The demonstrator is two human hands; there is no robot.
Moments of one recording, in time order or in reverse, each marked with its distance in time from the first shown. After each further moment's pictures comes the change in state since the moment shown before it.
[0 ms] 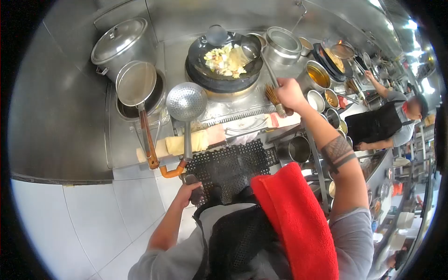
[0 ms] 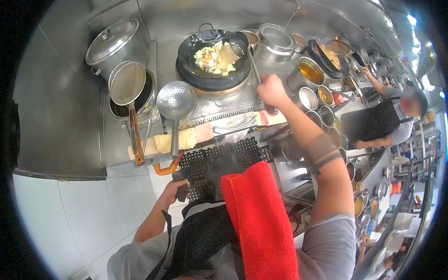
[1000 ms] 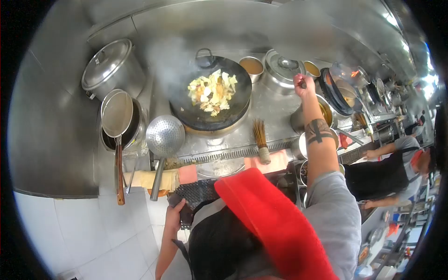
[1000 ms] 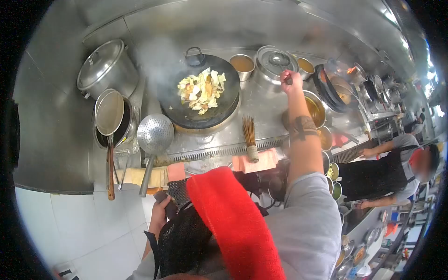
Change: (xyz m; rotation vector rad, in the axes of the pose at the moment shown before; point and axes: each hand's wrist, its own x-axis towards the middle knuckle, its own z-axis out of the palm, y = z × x) left_hand 0.032 0.076 0.183 -0.250 0.366 0.277; right_hand 0.371 0.239 -0.124 1.930 0.058 0.361
